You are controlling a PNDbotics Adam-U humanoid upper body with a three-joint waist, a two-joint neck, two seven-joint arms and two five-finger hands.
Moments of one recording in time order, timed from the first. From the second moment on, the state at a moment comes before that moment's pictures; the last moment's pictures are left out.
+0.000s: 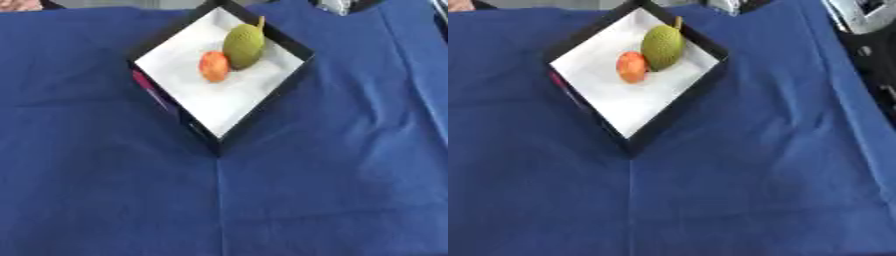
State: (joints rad) left arm -0.17 0.41 0.31 -1.78 0.44 -0.07 -0.29; right arm -1.14 -0.56 0.30 -1.29 0.13 -0.68 0.50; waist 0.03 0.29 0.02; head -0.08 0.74
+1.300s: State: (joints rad) left arm -0.16 0.40 0.34 -1.79 0.46 -0.07 -0.24; right arm -1.18 -0.17 0.28 -0.84 1.07 -0.89 0.29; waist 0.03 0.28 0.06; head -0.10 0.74
